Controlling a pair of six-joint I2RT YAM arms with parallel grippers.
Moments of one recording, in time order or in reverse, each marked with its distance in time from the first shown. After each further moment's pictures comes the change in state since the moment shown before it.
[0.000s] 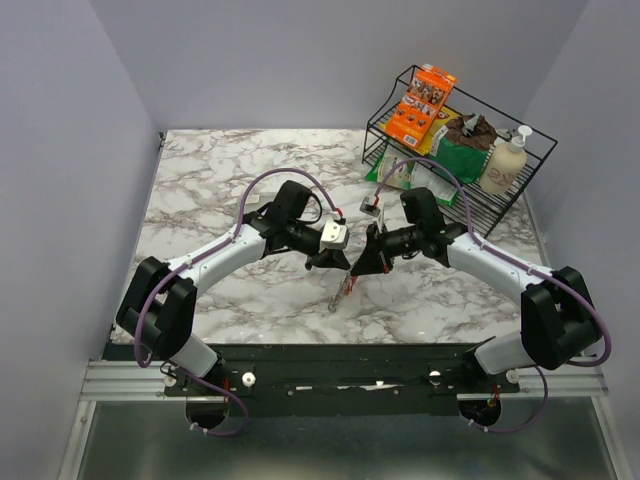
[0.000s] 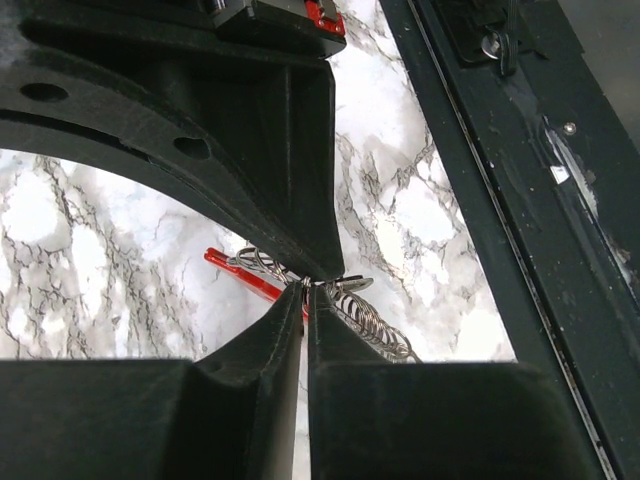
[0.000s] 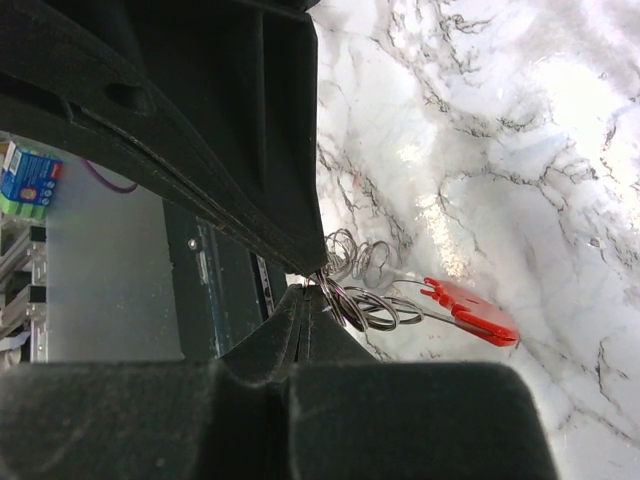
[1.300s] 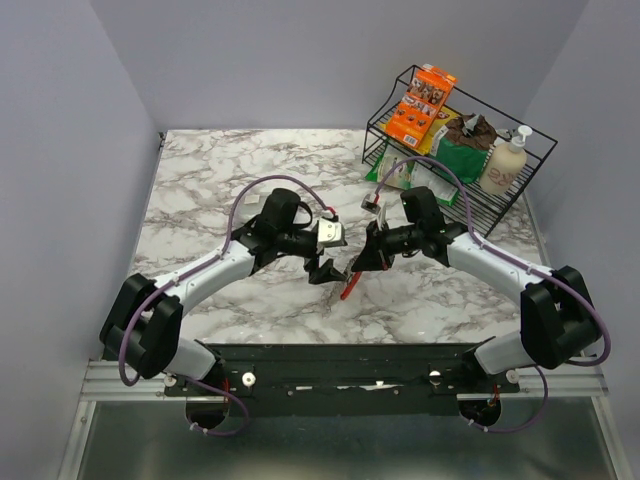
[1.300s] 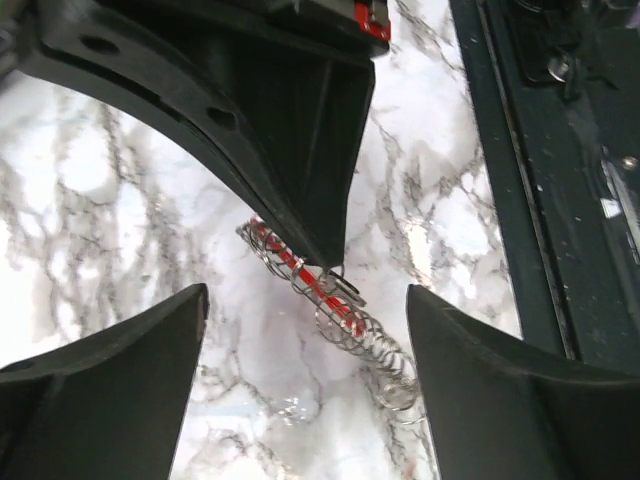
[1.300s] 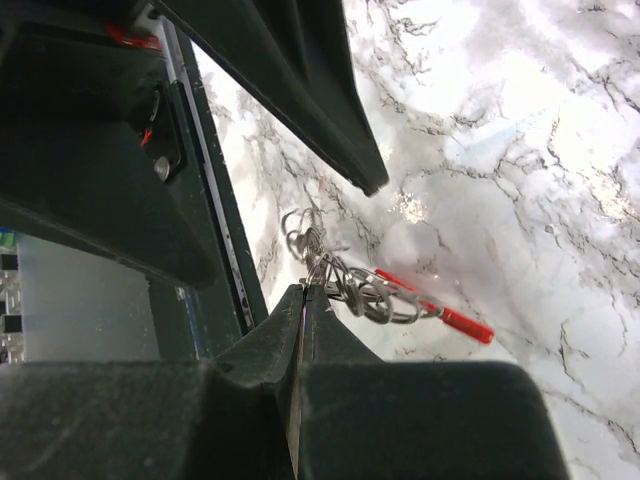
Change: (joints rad) left arm 0.000 -0.105 -0.148 0.247 -0.135 -0.215; right arm 0.004 0.001 0.002 0.014 0.066 0.031
